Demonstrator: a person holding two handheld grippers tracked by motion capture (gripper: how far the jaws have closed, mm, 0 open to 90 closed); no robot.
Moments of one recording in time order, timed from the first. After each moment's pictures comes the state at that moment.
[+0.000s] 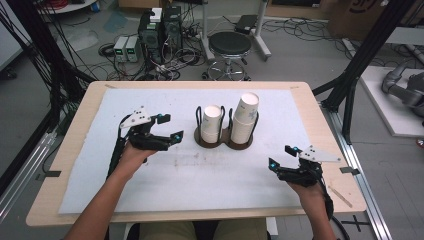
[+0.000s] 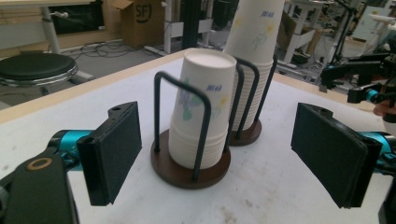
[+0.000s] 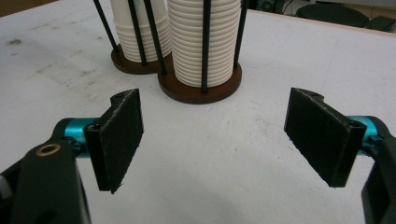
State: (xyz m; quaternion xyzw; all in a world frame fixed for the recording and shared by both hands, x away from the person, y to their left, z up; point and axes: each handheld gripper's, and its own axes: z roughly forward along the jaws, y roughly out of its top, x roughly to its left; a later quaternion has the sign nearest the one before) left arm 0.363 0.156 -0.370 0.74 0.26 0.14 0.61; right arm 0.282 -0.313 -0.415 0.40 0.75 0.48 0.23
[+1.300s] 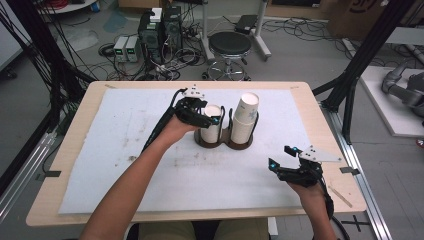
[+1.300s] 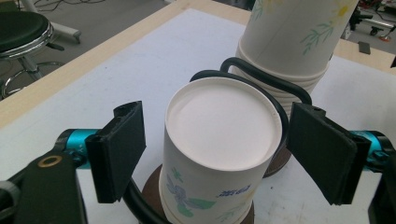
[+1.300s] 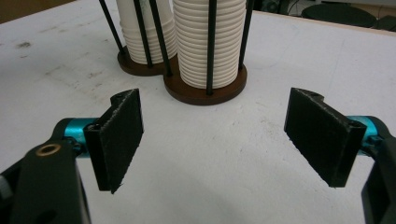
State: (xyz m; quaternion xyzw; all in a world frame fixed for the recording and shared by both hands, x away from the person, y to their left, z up) left arm 0.440 0.052 -0.355 0.82 0.26 0.13 0.49; right arm 0.282 -0.314 -0.414 0.40 0.75 0.49 0.22
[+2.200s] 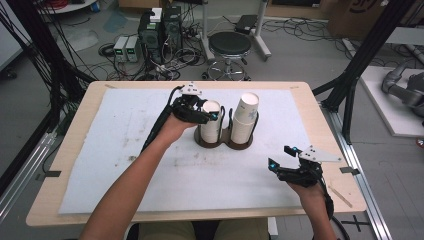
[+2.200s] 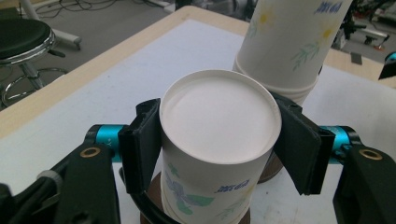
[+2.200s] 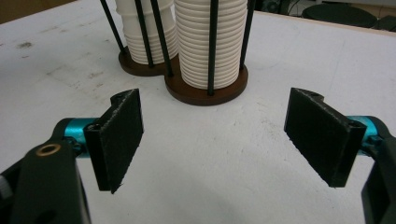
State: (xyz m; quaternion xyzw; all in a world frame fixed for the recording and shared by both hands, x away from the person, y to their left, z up) left arm 0.437 0.060 -0.342 0.81 0.26 0.13 0.51; right arm 0.282 -0.313 -0.413 0.40 0.75 0.49 0.22
